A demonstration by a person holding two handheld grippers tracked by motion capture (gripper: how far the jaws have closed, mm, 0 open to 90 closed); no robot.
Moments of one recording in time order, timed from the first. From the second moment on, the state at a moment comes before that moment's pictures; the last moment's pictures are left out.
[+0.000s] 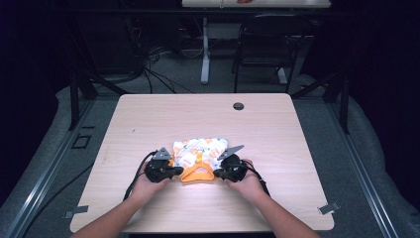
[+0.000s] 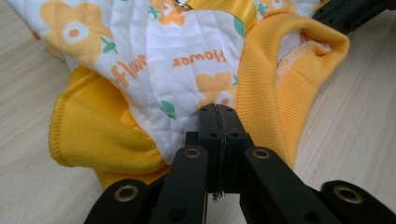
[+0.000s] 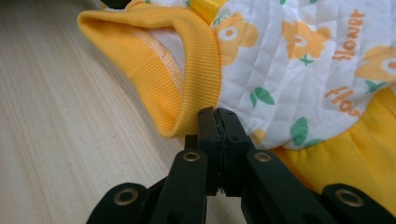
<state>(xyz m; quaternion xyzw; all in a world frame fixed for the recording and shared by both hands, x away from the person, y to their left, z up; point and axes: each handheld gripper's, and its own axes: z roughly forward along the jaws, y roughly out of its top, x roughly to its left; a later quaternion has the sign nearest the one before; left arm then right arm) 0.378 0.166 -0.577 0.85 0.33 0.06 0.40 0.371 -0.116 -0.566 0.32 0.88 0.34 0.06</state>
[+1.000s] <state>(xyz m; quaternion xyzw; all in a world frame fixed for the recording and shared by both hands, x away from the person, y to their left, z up) 0.370 0.176 -0.558 0.83 0.35 0.09 0.43 0.364 -0.131 -0.543 0.34 0.86 0.38 0.08</state>
